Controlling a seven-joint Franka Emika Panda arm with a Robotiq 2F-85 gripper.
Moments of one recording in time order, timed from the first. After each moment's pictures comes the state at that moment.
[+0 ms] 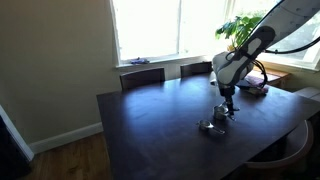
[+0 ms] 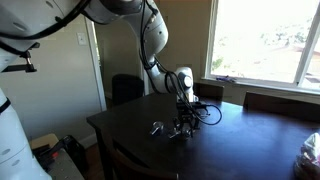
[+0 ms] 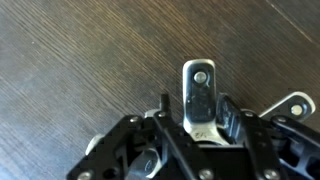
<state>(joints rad) -0.12 0.85 -0.06 -1.72 -0.36 2.34 -0.63</state>
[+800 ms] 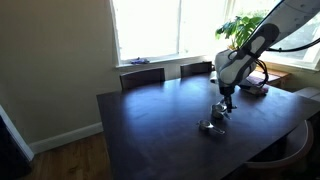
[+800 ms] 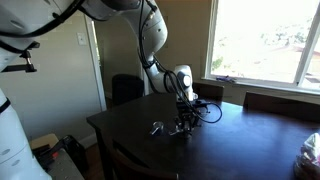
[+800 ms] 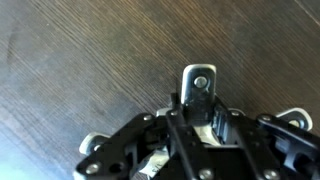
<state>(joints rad) -0.13 0.82 -0.06 -1.77 -0.37 2.45 -0.65</state>
